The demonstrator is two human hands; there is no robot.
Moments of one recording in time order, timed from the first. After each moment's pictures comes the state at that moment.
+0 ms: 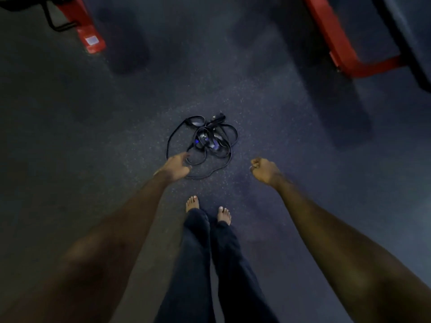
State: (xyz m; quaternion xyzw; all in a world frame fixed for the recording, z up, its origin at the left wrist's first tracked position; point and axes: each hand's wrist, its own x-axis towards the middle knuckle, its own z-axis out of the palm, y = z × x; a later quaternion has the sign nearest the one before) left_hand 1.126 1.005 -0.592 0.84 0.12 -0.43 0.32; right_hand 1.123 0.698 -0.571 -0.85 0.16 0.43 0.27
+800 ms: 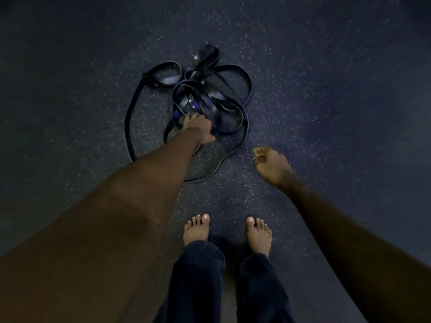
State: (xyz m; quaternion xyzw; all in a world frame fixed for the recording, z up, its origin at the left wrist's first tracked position) left_hand 1.228 0.916 -1.087 0.88 -0.19 -0.44 0.00; right_hand 1.077 0.727 -1.011 -0.80 0.29 0.37 0.38
